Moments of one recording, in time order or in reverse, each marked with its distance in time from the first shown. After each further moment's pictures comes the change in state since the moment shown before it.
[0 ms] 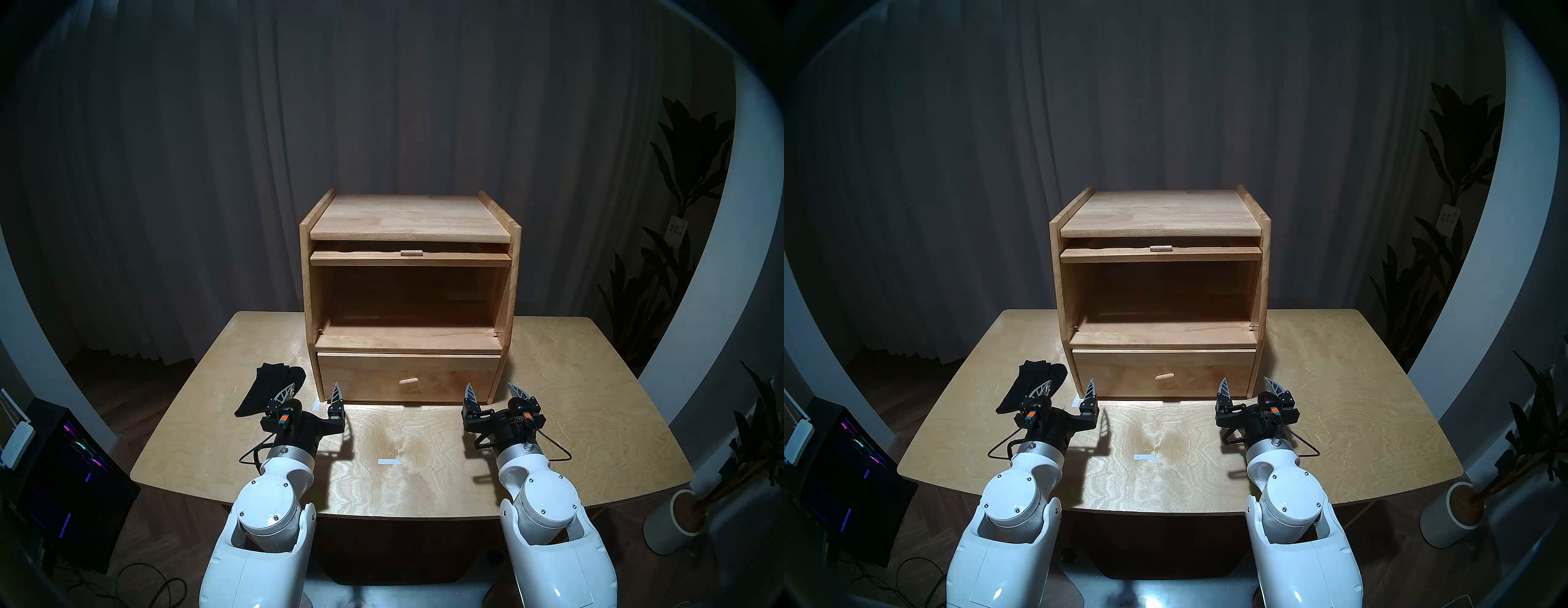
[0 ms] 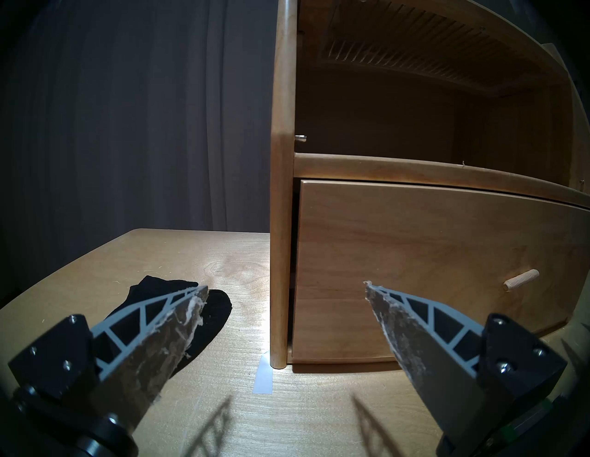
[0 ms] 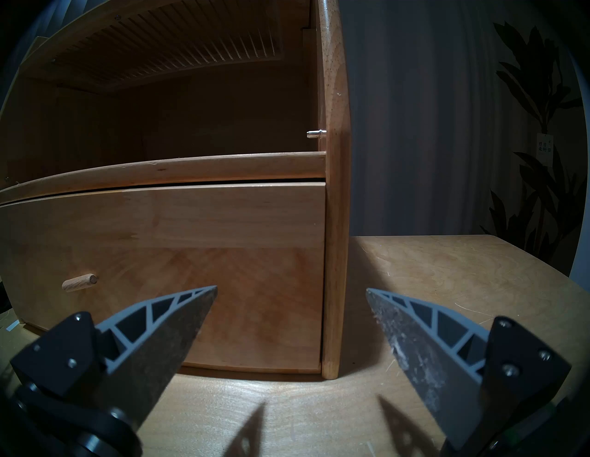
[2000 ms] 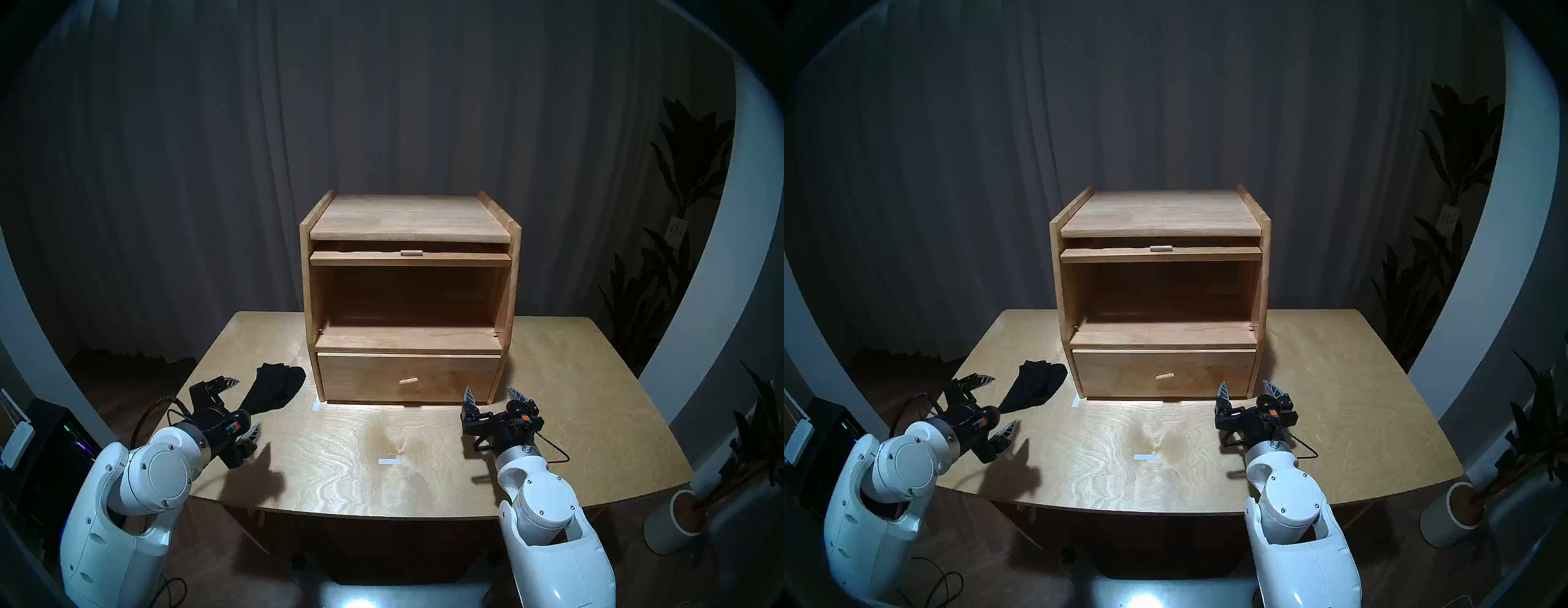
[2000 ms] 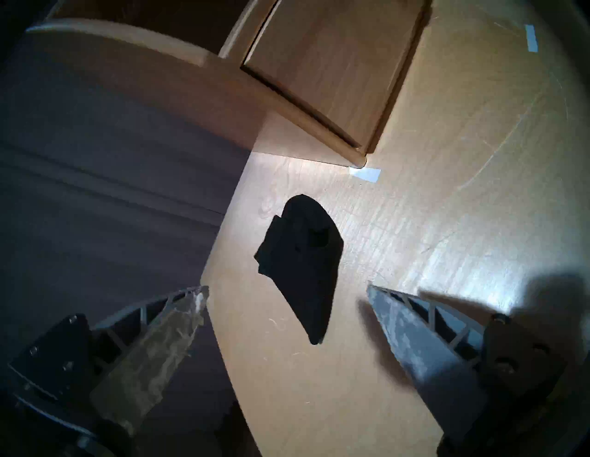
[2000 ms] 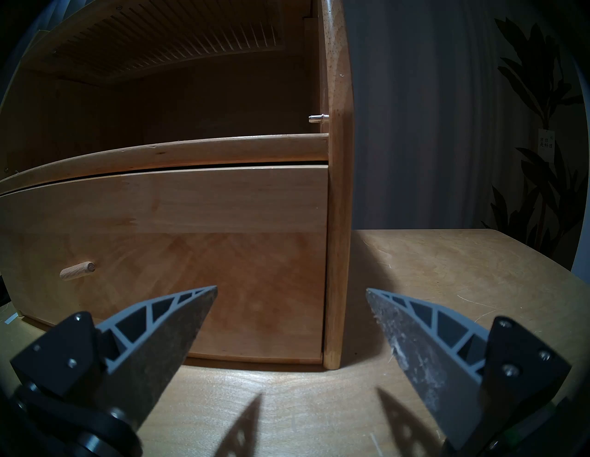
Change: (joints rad) left arm 0.120 0.505 -0.225 -0.317 0.665 0.352 -0.600; right arm 0.003 0.000 0.000 0.017 -0.001 0.000 0.002
